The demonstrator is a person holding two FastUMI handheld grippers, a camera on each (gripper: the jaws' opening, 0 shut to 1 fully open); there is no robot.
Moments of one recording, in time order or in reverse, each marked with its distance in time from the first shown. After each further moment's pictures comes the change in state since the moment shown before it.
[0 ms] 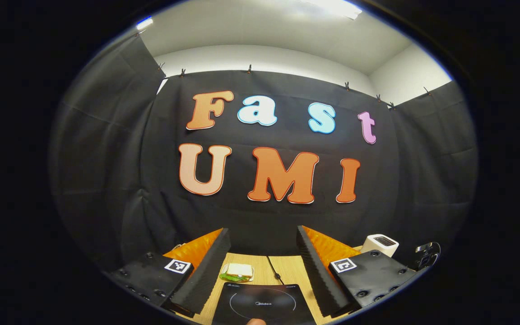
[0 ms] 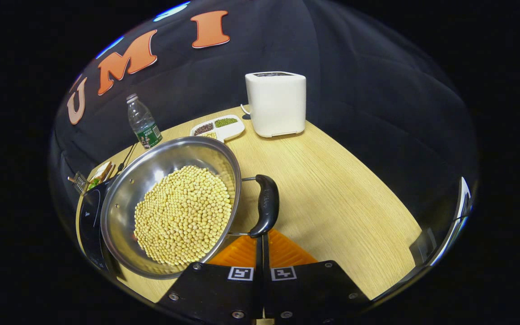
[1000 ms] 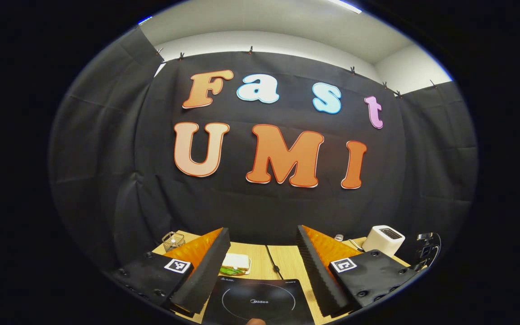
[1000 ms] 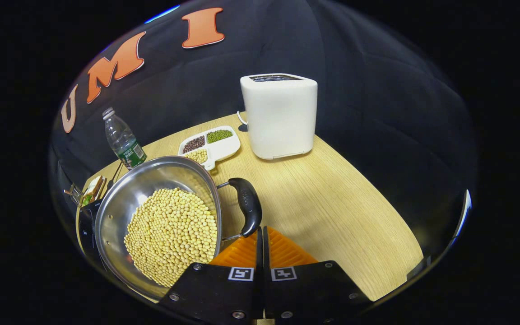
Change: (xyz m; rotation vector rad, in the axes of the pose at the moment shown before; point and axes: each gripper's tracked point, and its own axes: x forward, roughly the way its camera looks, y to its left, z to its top) left arm 0.050 -0.015 -0.059 -0.016 0.116 0.001; right arm 0.053 0.002 0.054 -0.003 -0.015 -0.004
